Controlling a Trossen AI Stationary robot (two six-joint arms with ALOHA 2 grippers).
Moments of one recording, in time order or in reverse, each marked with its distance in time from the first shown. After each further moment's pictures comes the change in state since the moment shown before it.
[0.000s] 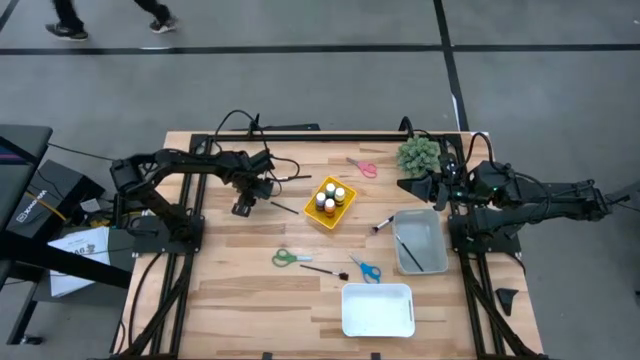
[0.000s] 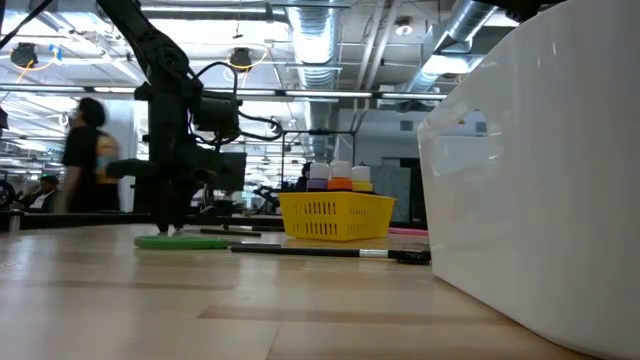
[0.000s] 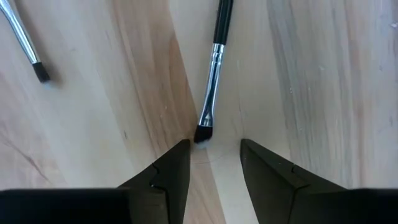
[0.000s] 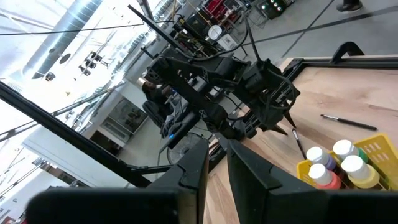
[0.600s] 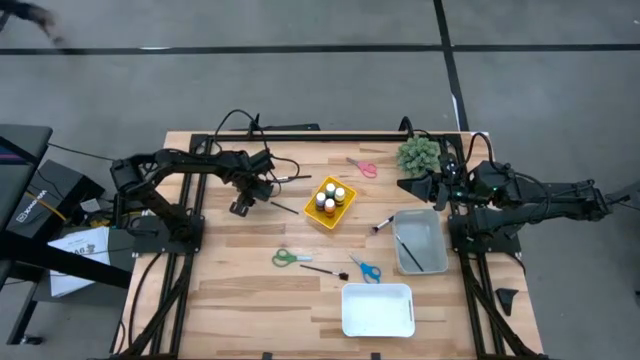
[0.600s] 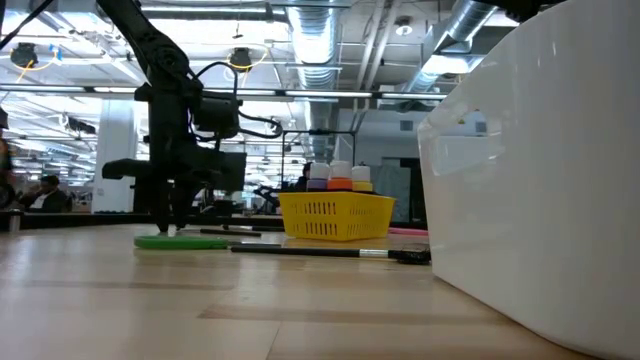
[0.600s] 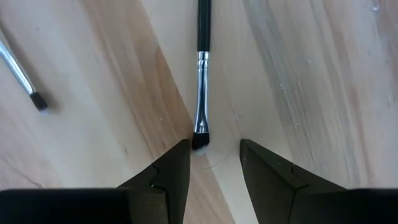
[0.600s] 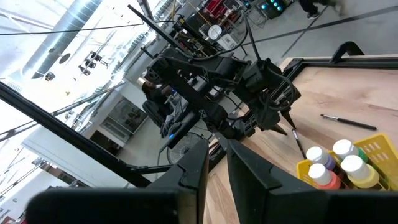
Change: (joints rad) left arm -0.002 0.002 0.000 0.003 0.033 0.133; right arm 0.000 0.000 0.000 -0.001 0.000 0.000
